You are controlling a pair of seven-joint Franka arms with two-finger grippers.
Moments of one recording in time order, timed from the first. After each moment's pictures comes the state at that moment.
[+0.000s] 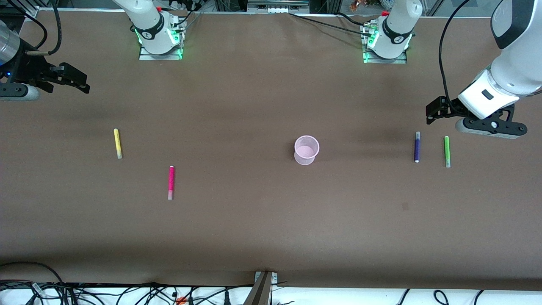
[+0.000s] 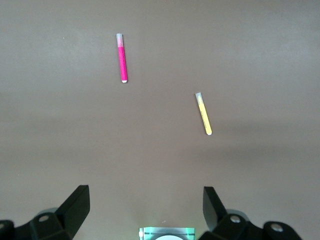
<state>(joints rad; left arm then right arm) -0.04 0.03 -0.06 -1.73 0.01 1.75 0.04 0.04 -0.05 0.00 -1.64 0.02 1.52 0.06</state>
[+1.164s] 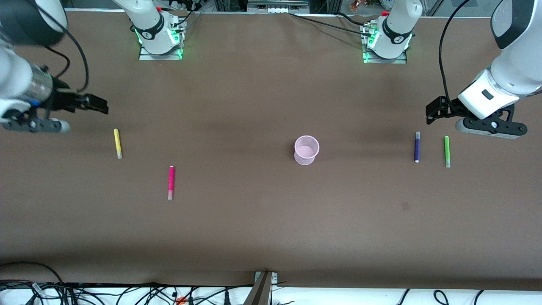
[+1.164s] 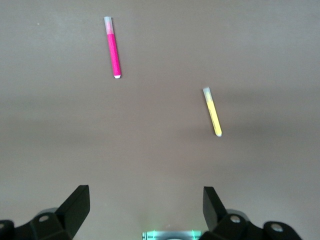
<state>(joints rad) -0.04 0.03 -0.06 -1.73 0.01 1.75 0.04 0.04 0.13 0.02 -1.66 0.01 1.60 0.10</state>
